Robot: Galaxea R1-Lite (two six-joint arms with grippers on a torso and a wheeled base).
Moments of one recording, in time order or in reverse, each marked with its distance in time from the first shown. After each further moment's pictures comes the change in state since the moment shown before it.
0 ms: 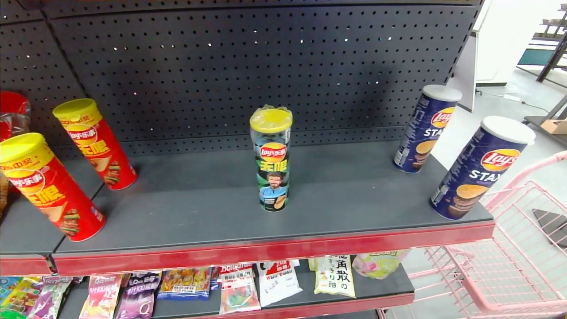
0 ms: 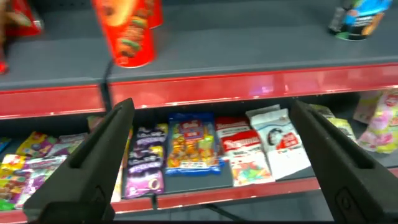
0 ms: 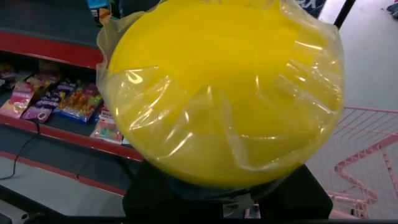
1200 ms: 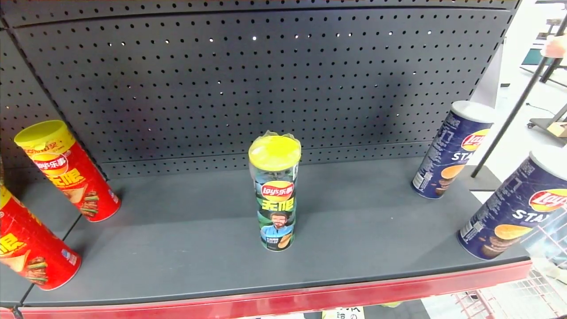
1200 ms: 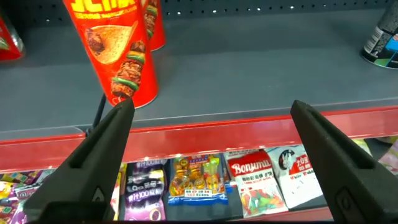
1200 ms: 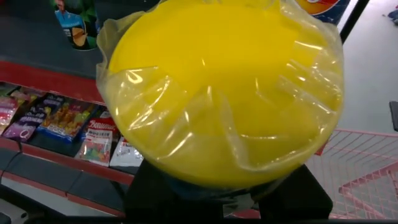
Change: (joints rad) left arm 0.000 0.001 0.000 0.000 -0.001 -0.002; right arm 0.001 -0.031 0.014 0.000 0.011 -0.003
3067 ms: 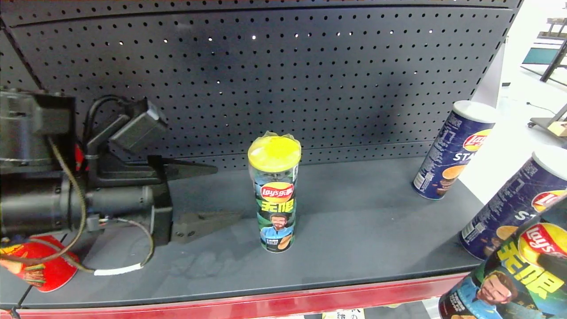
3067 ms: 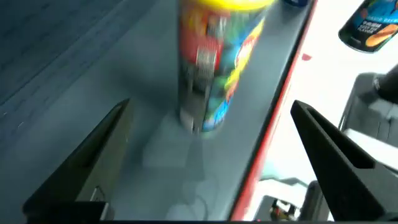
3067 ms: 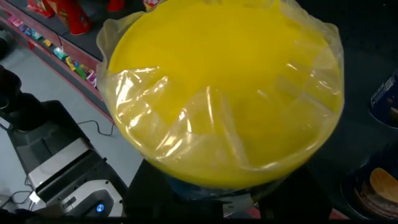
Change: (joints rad) left arm -0.422 1.422 -0.835 -0.203 -0.557 0.232; right arm 0.094 0.624 -0.370 -0.070 0.327 0.051
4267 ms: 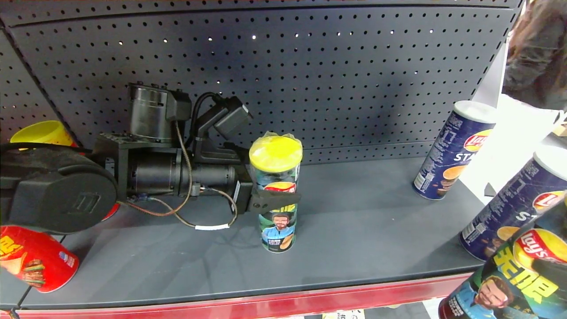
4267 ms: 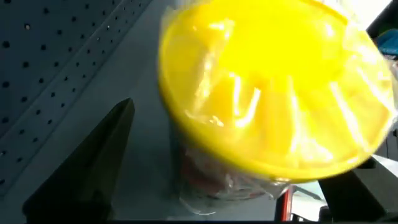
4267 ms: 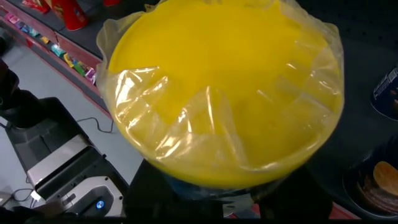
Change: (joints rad) left arm -0.116 0.300 -0.208 -0.107 -0.029 -0.008; right arm -0.005 -0.001 0.019 0.003 -0.004 0.001
